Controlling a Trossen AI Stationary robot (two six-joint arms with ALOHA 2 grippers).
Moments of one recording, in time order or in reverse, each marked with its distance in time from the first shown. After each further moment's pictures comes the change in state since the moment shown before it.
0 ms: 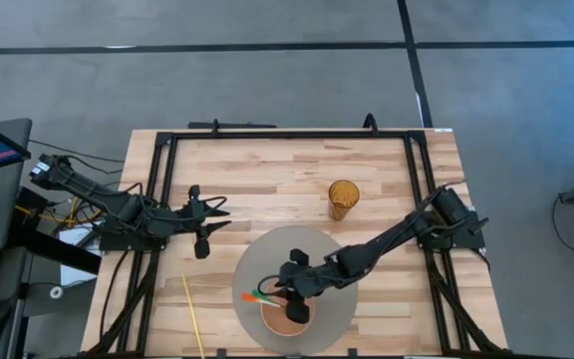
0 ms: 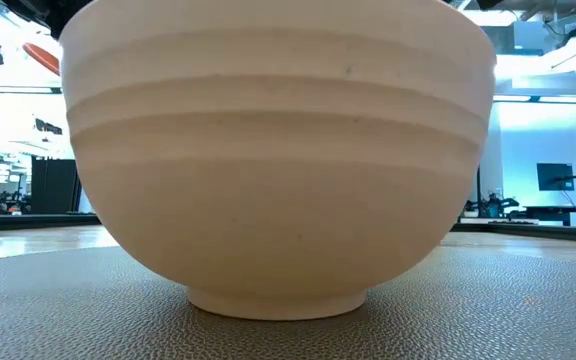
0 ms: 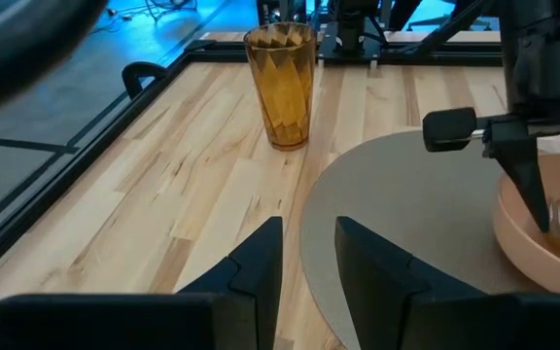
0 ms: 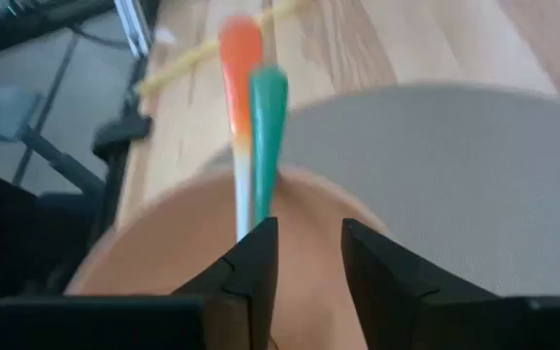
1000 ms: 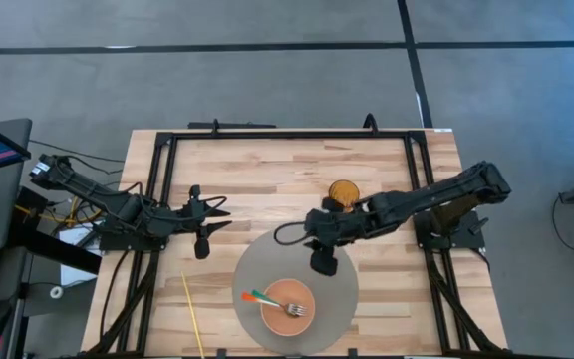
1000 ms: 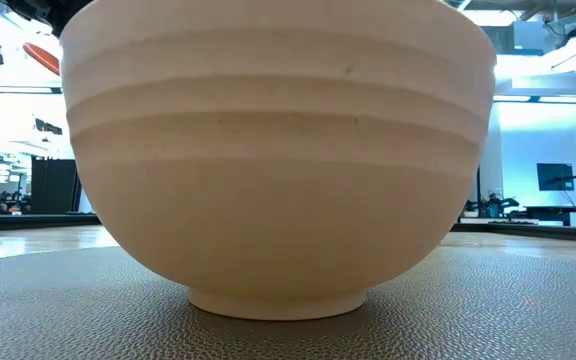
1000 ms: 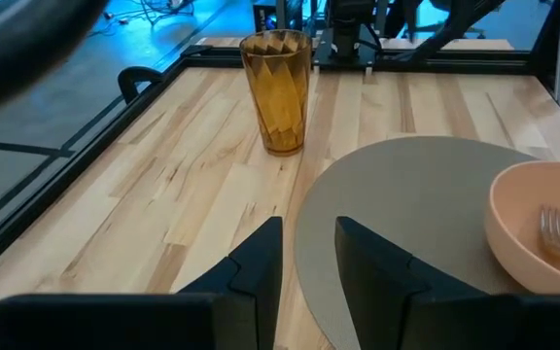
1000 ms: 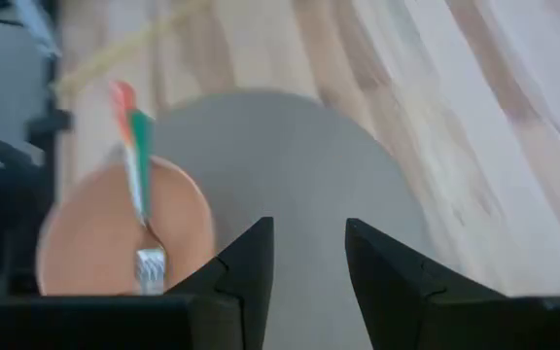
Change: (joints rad) left arm 0.000 0.002 0.000 0.020 0.008 0.003; right arm -0.169 -0.384 0.163 -0.781 0.004 -0.068
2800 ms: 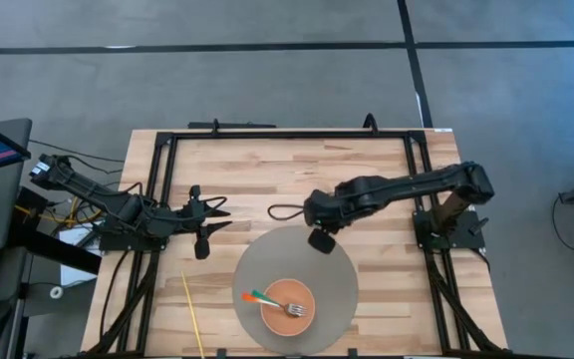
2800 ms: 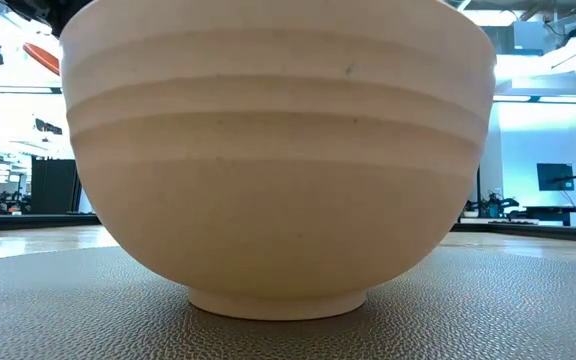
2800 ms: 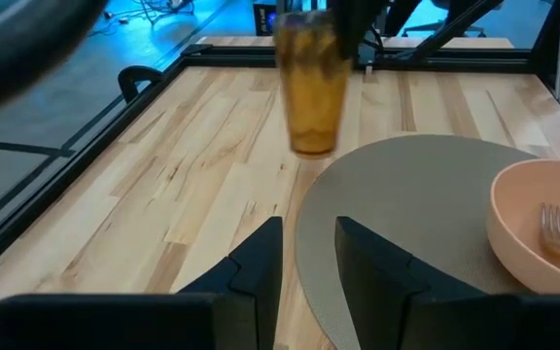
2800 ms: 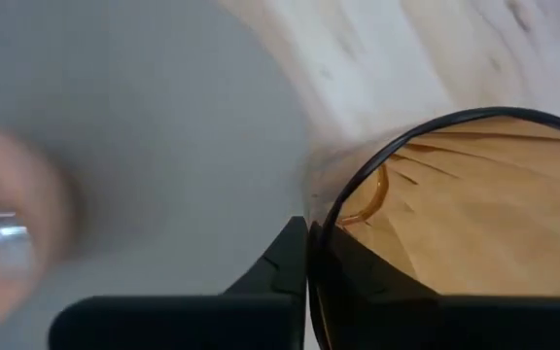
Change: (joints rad) left arm 0.000 0.000 0.000 -0.003 0.000 0.000; right arm -0.134 0.114 0.144 -0.450 -0.035 0.164
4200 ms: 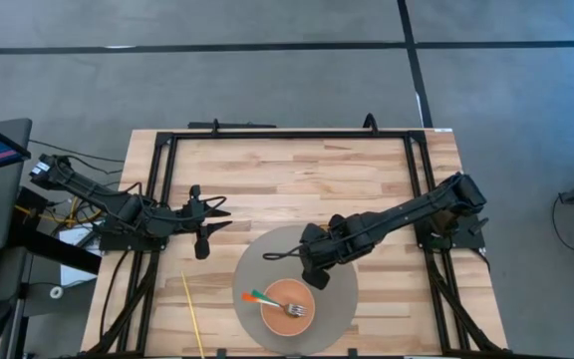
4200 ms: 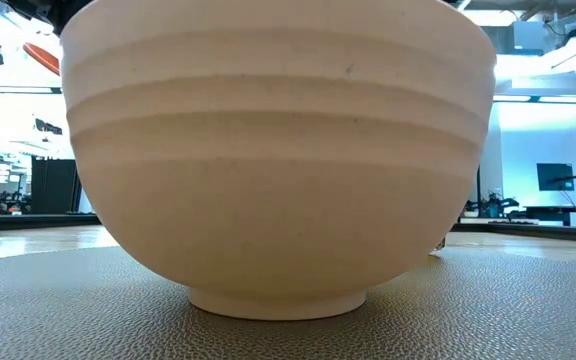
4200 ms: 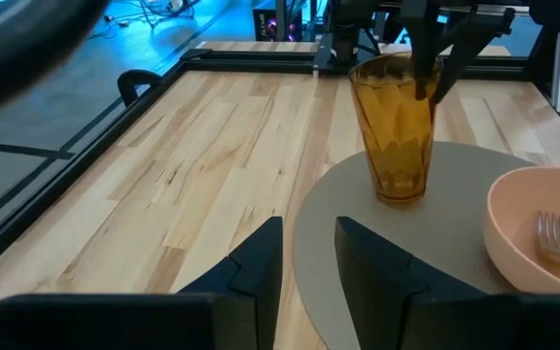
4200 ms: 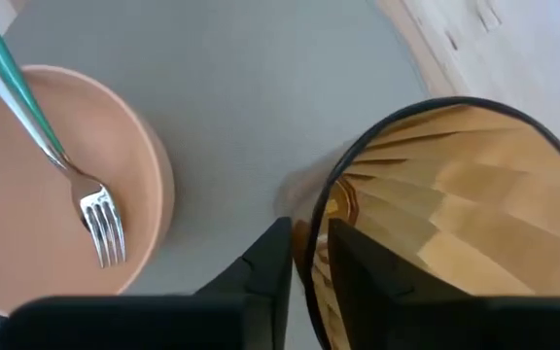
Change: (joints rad) left arm 0.000 -0.001 0.000 0.015 0.000 0.000; right arm 0.213 0.112 0.023 0.110 0.031 0.198
